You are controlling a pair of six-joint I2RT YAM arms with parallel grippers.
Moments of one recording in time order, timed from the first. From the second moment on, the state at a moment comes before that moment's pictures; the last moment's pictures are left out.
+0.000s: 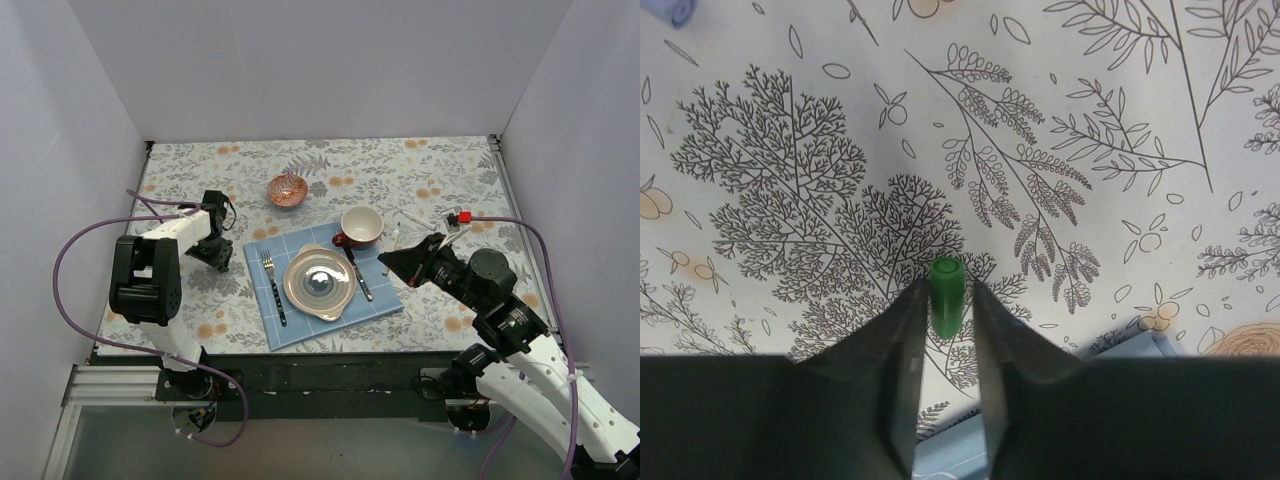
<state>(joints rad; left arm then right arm) -0.11 1.73 1.07 -0.79 -0.29 -1.26 0.63 0.54 0.62 -0.17 -0.20 0.63</state>
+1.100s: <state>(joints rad) -0.57 0.96 0.69 -0.05 0.15 -0.96 0.92 1.15 0.54 0.38 -0.56 0.66</state>
